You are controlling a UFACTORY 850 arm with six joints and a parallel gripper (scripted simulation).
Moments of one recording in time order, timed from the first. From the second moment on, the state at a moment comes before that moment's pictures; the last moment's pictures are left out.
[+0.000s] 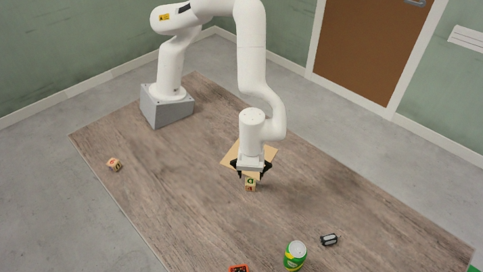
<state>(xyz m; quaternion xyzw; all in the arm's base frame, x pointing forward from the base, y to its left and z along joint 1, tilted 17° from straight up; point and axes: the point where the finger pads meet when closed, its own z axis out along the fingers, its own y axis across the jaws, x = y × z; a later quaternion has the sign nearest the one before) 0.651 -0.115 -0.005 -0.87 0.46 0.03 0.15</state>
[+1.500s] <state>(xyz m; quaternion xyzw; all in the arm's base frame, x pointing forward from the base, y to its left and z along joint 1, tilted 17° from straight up) 0.653 -0.106 -0.034 -0.87 0.46 0.03 0.15</state>
